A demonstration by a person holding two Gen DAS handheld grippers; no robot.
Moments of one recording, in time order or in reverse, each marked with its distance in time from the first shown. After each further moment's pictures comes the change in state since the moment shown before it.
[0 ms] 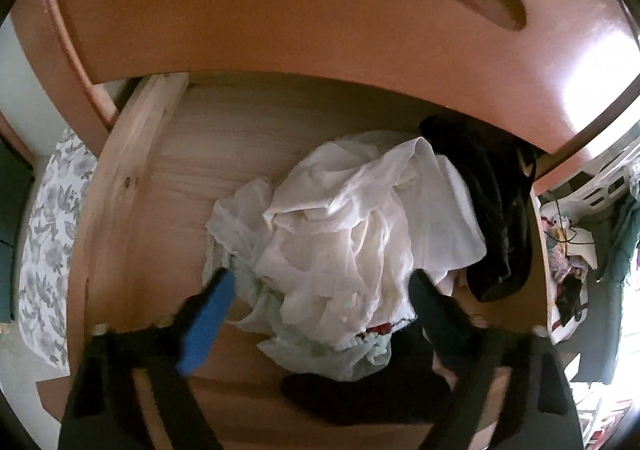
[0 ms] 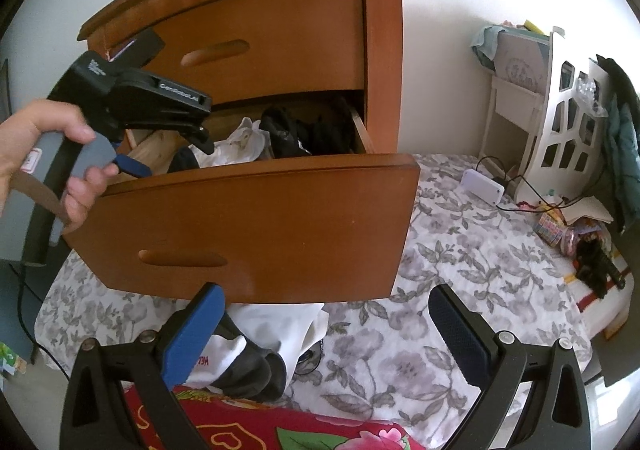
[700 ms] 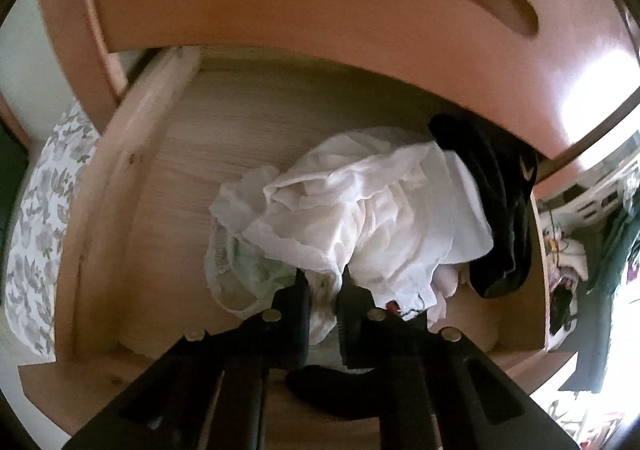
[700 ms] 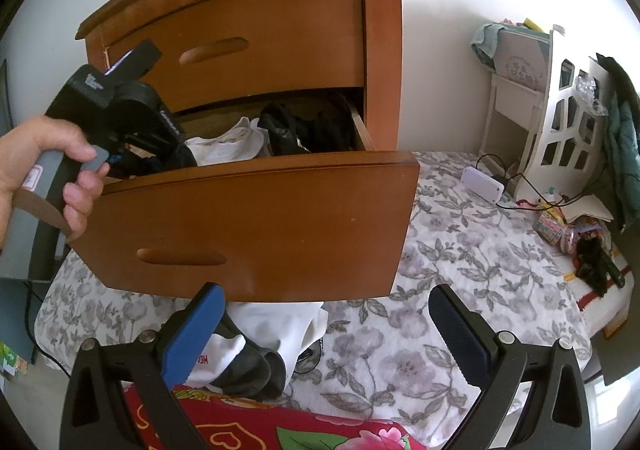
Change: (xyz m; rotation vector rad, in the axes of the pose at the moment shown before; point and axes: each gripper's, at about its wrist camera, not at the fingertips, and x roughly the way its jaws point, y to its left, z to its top) left arm -0.010 0.011 -0.020 -0.063 -0.037 -0.042; right arm 0.001 -0.001 0.000 0.002 0.004 -0.002
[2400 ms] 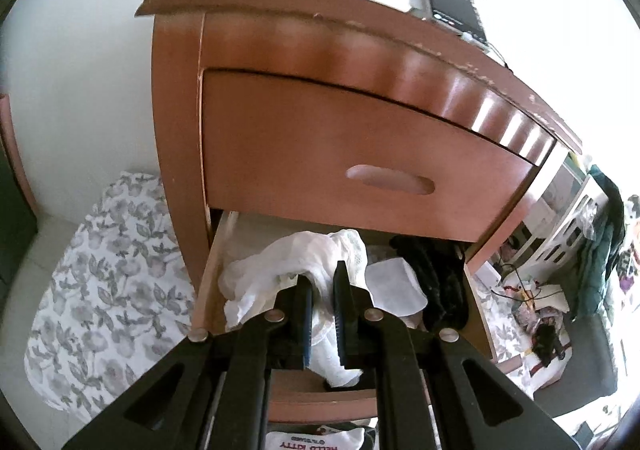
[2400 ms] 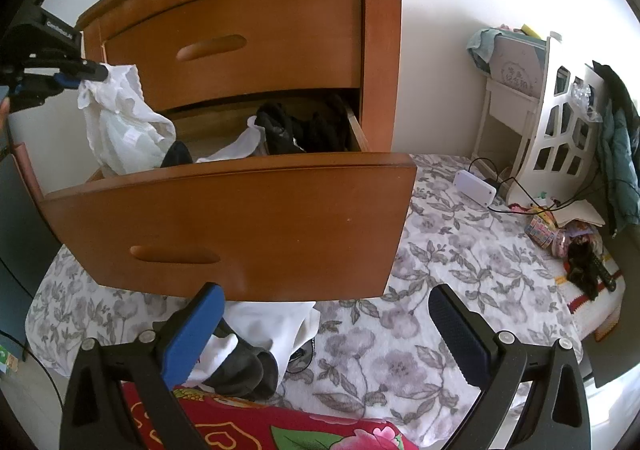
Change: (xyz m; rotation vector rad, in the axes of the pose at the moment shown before) left arm -0.144 0.026 -0.016 0.080 -0.419 -0.046; right arm -0.002 0.004 0.000 -0.016 -0.003 -0.036
